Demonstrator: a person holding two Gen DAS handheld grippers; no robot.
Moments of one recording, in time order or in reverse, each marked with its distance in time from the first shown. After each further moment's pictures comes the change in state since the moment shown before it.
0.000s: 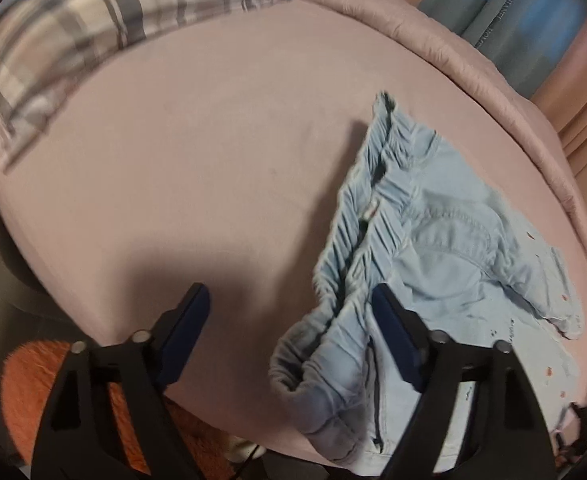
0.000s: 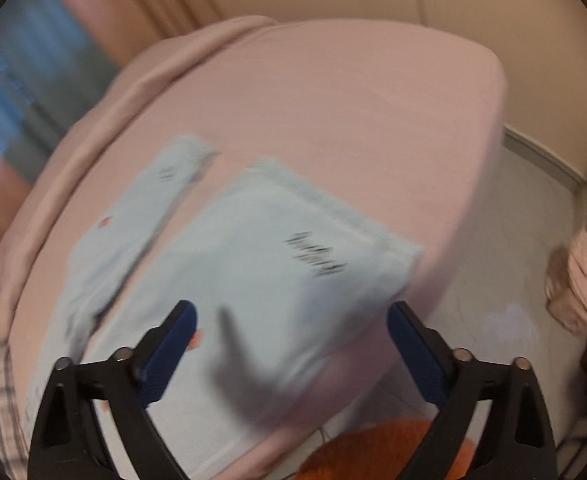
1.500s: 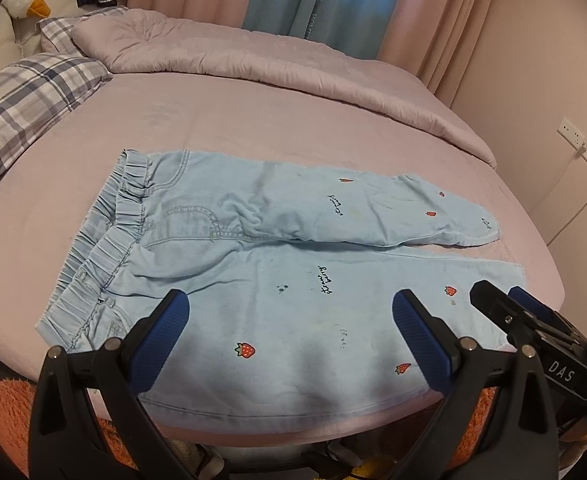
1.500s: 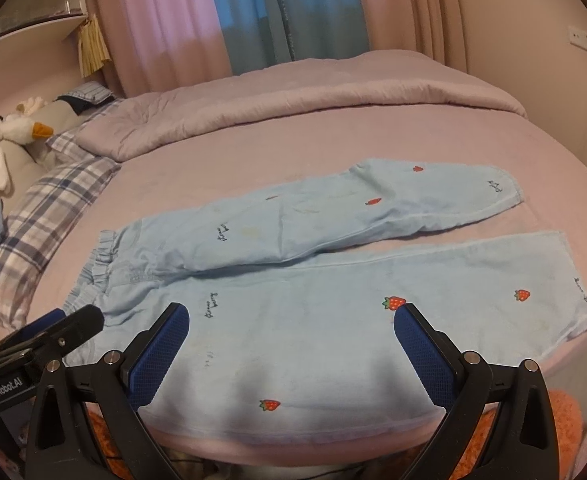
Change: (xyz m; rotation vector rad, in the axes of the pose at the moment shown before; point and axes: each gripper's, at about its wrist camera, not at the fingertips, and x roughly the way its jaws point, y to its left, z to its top) left arm -0.075 -0.152 -0.063 0.435 -0.145 -0.282; right arm -0.103 0.203 -0.176 -0.710 -0.082 0.416
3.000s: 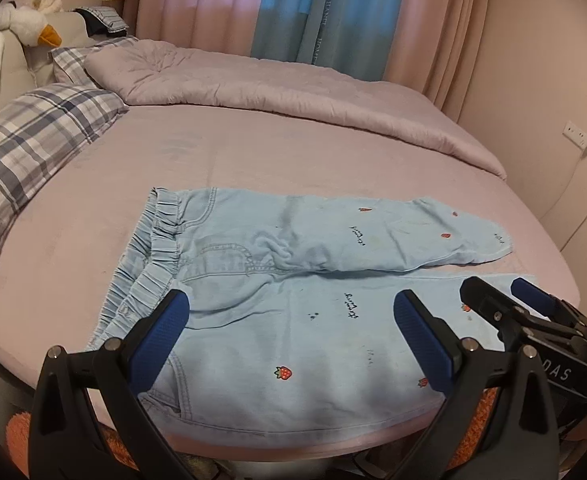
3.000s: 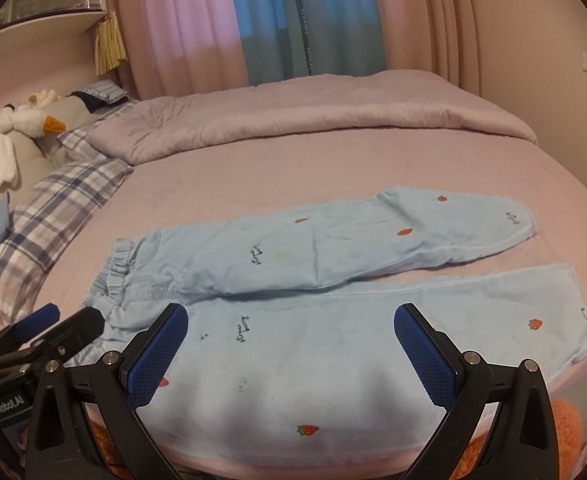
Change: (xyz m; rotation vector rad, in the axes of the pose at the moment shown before) left arm -0.025 0.013 0.010 0.051 -0.098 0.067; right arm 0.002 0.039 0.017 -0.005 -0.047 0.049
